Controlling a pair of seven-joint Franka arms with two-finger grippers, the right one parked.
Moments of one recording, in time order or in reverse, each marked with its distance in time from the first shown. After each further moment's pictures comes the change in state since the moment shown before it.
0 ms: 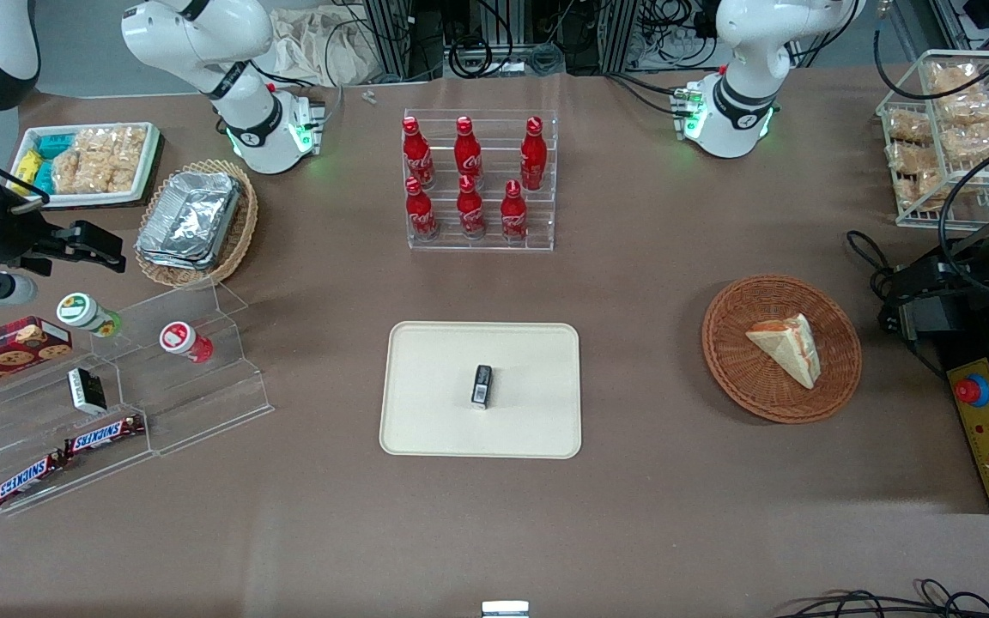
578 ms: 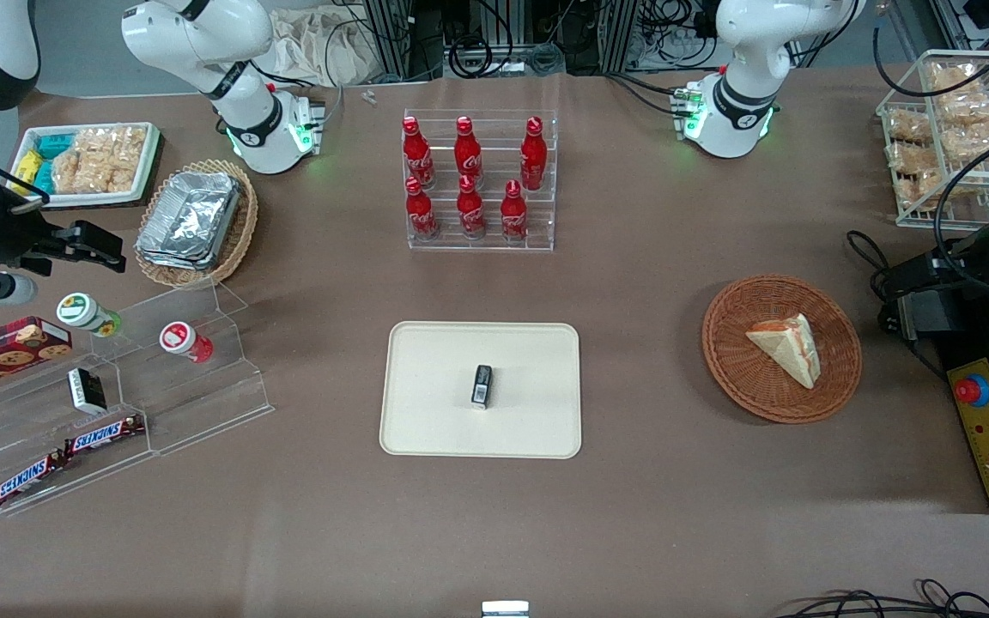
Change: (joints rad) arm -0.004 -0.010 -0.002 -0.005 0.005 -0.026 -0.094
